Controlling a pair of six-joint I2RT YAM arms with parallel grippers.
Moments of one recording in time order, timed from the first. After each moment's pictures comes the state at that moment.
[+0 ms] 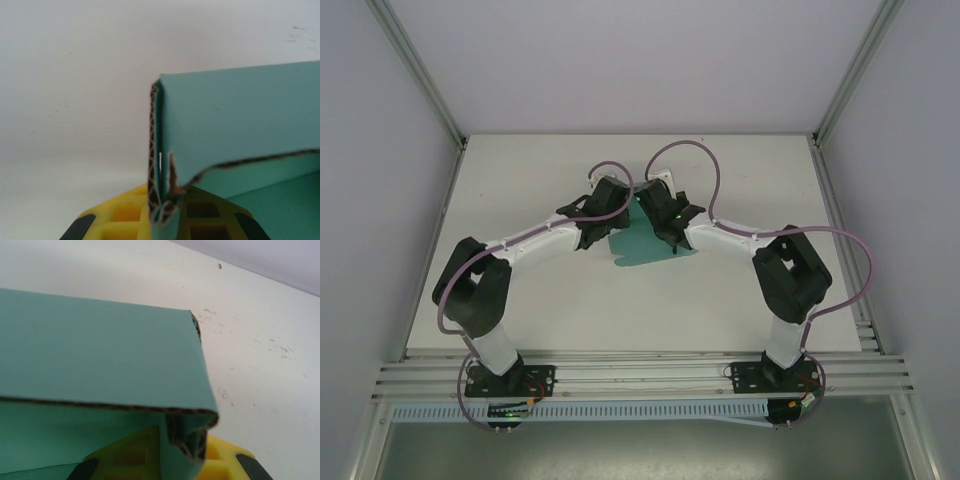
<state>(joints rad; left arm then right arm) -0.65 1.75 1.21 -0.30 -0.32 -0.62 0.76 1.82 1.25 -0.26 0.68 0.19</state>
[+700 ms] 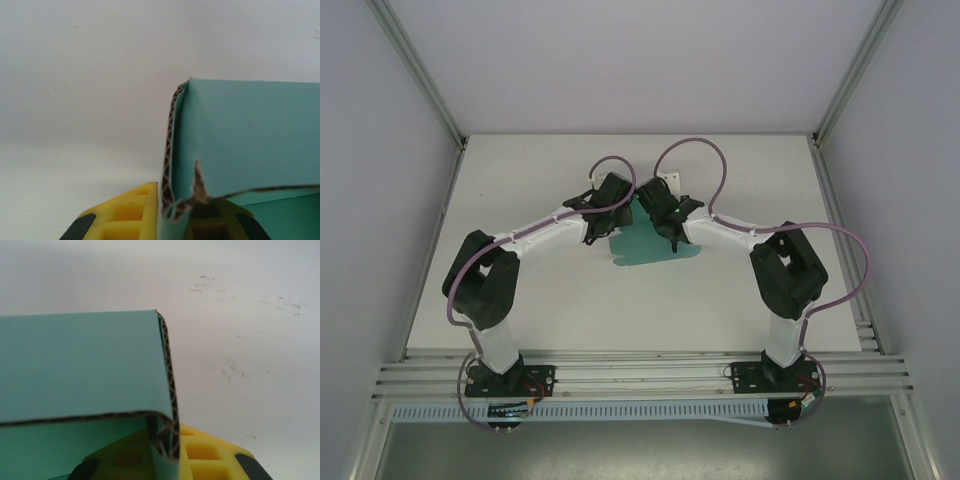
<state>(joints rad) -0.64 1.80 1.27 -0.39 -0.30 -0.71 0.73 1.84 1.30 -0.39 0.63 0.41</state>
